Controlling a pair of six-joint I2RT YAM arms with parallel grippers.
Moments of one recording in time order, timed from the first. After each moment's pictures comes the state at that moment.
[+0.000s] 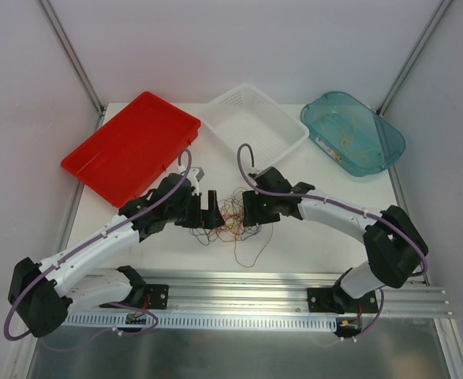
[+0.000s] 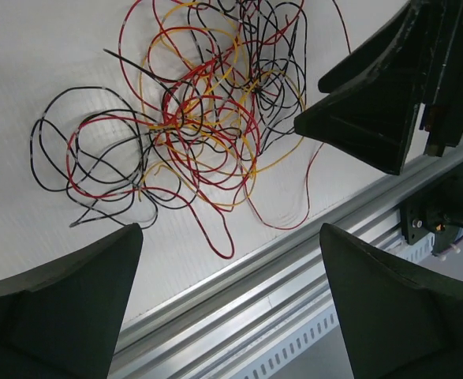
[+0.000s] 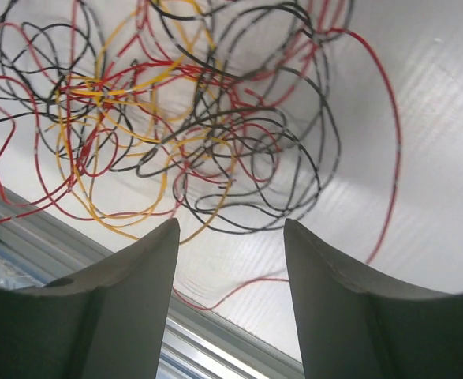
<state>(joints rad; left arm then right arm) -0.71 1.03 0.77 -0.50 0.12 -0.61 0.78 1.53 0.96 -0.44 -0.14 0.51</state>
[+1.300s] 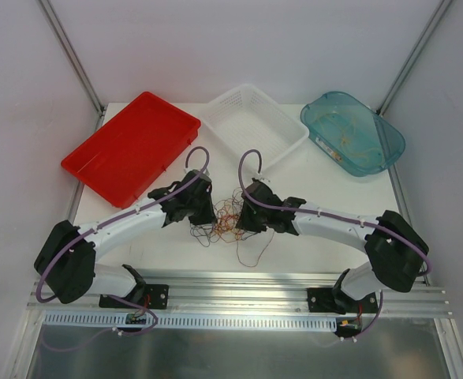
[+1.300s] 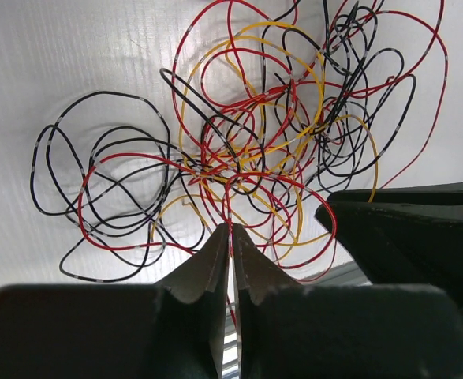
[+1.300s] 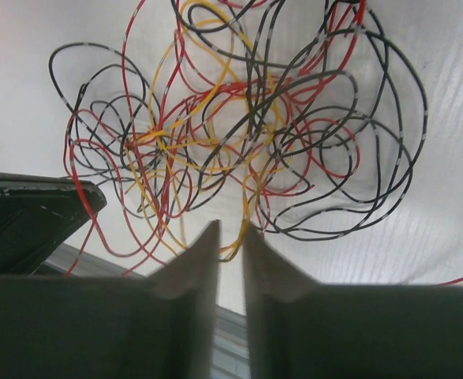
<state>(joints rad) -0.72 1.32 0.83 -0.46 0.02 -0.81 0.95 1.50 0.89 -0.32 0.10 0.99</state>
